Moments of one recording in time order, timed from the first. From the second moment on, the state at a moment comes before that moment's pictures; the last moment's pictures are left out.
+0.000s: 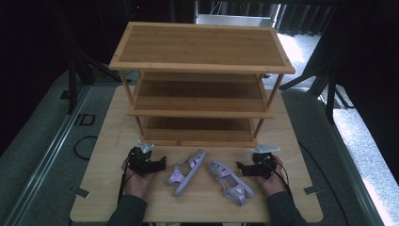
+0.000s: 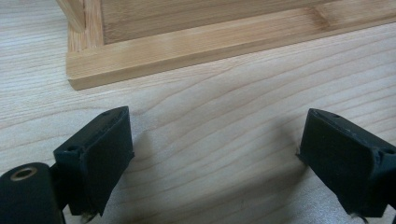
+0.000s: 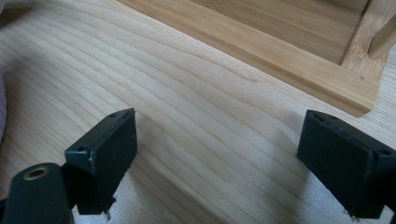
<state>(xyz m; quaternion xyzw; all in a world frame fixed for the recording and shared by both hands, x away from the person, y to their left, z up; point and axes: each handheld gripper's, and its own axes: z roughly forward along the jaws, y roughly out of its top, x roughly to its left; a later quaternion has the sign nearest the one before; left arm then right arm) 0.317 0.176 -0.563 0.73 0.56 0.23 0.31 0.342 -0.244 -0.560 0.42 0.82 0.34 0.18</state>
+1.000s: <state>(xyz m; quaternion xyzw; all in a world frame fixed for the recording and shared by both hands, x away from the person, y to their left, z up) 0.261 0.143 -0.504 0.76 0.47 0.12 0.44 0.341 -0.245 -0.560 0.43 0.82 0.34 0.18</state>
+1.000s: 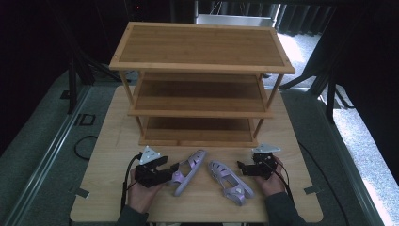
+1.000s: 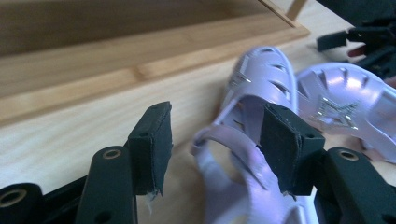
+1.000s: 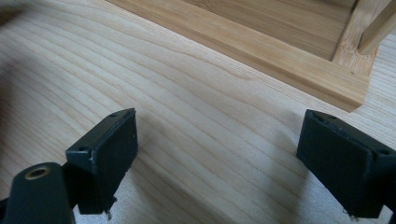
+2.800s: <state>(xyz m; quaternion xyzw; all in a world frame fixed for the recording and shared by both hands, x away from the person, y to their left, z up) 0.241 0.156 -0.485 0.78 0.45 0.22 0.38 0.341 -0.245 -0.560 0.43 0.81 0.34 0.19</state>
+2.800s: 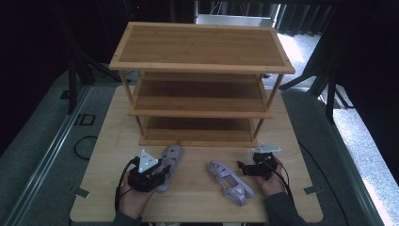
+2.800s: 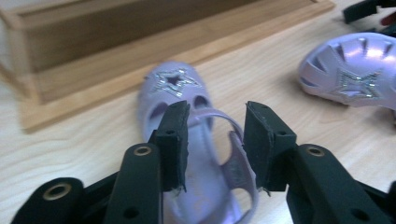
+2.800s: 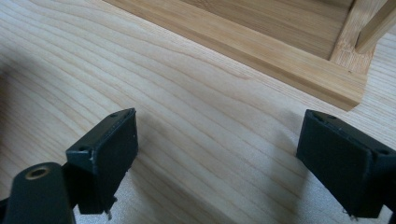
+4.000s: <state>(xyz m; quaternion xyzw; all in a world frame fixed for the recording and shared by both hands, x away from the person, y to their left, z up) 0.263 0.177 -0.512 0.80 0.44 0.19 0.35 0.341 -0.245 -0.560 0.43 0.81 0.34 0.19</state>
